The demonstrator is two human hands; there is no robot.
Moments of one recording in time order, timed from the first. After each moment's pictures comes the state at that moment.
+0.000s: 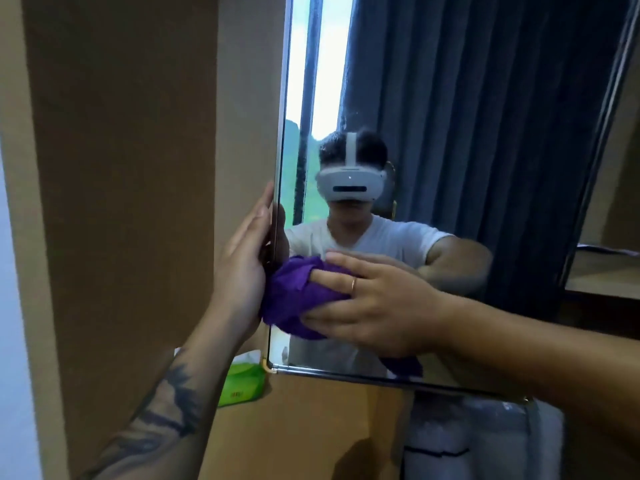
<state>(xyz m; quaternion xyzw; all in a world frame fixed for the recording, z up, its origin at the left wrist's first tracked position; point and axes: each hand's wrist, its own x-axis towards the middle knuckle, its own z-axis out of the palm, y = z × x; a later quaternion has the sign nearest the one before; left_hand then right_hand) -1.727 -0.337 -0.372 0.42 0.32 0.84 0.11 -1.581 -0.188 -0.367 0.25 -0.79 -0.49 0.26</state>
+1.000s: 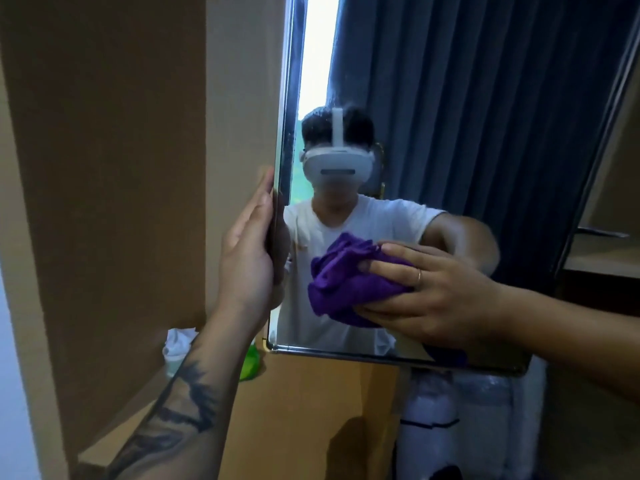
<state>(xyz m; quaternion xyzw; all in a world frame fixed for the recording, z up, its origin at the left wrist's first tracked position) -1.723 -0.335 -0.385 0.41 0.33 0.85 0.09 -1.527 -0.164 -0.372 0.25 -0.79 -0.49 0.25</state>
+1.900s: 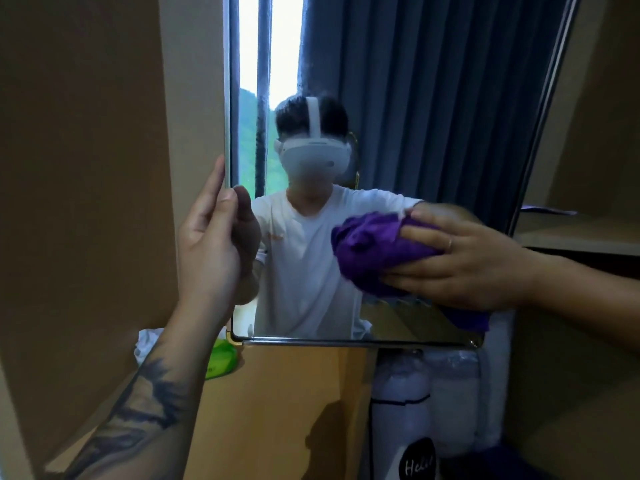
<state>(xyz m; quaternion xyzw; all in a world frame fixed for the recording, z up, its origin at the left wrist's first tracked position) -1.700 -0.327 -0.384 0.37 0.41 0.84 0.01 -1.450 -0.120 -0.351 0.19 -0.80 -0.52 0.24</state>
